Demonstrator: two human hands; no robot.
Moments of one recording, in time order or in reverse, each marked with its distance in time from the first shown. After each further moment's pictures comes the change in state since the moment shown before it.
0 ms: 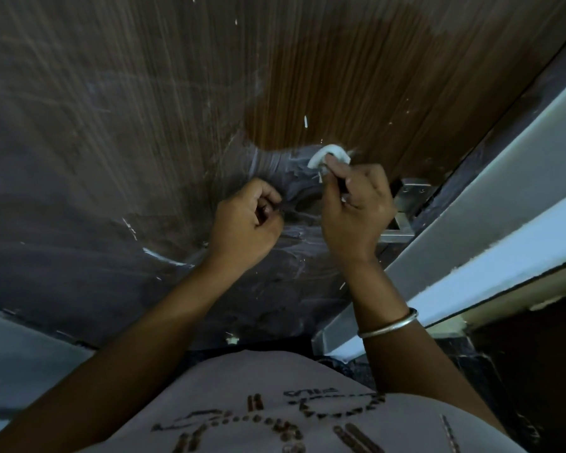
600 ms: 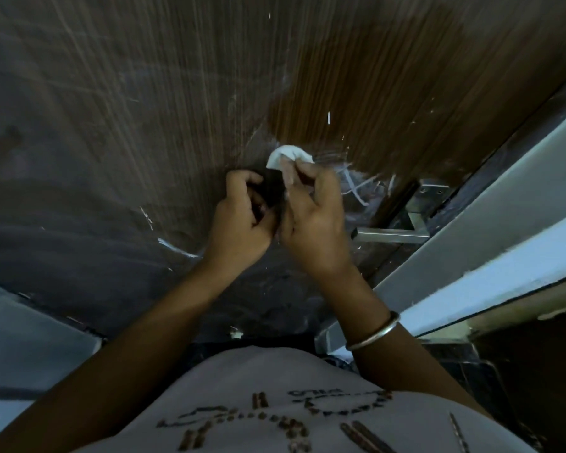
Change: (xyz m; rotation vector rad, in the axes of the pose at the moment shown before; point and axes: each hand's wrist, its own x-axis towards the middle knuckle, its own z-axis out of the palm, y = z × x) left_hand -0.010 -0.012 -0.016 -0.024 0.055 -0.028; right_hand -0.025 -0.040 0.022 -0.015 -0.402 -0.106
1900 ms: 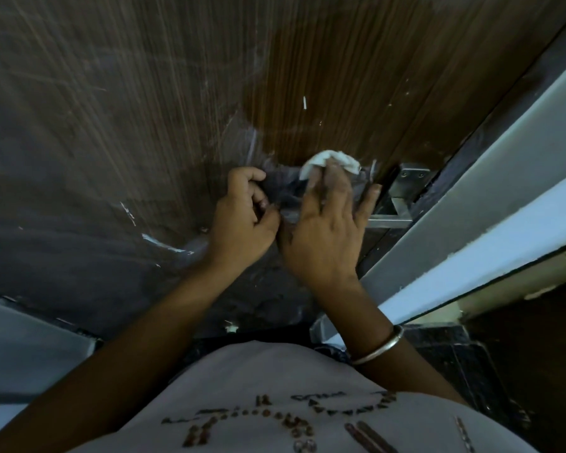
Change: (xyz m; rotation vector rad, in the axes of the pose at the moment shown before) left_hand -0.005 0.004 0.022 0.042 -0.004 0.058; right_hand -0.031 0.017 -0.016 -0.642 -0.150 0.190
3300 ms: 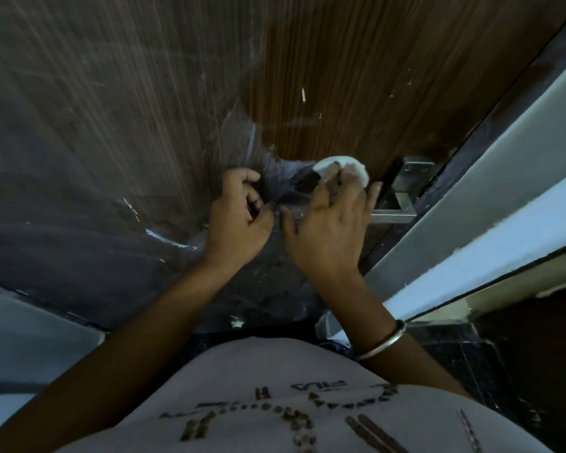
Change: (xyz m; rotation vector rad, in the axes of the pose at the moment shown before) left_hand -0.005 -0.009 -0.001 -0.015 0.003 -0.068; right_hand 0.000 0.000 0.001 0.072 -0.074 0.121
